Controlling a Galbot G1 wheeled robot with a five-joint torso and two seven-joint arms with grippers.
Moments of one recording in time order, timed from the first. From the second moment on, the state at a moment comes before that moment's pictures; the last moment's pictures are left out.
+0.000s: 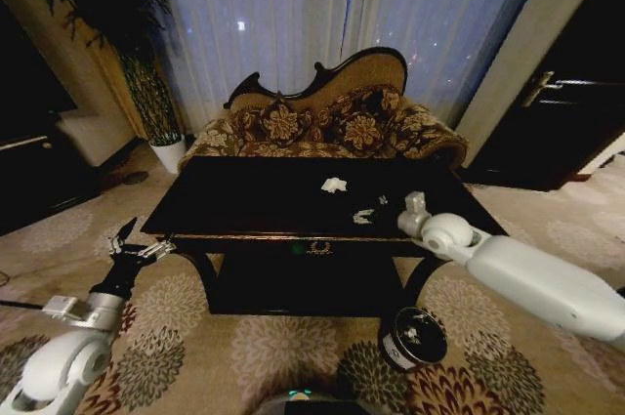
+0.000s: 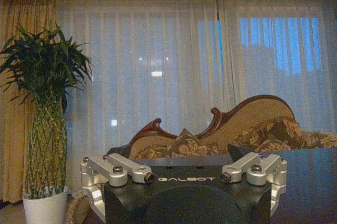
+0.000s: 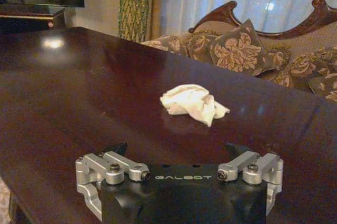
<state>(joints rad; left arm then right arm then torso) 1.73 -0.94 -0.96 -2.12 -0.71 -0.19 0.07 -0.17 0.47 -0.62 1.72 1.13 -0.22 -0.04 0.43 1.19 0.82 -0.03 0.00</state>
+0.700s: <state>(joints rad) 1.73 -0.94 -0.96 -2.12 -0.71 -0.19 0.07 0.10 0.69 -0.87 1.52 1.22 -0.21 -0.07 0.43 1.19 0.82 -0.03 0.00</state>
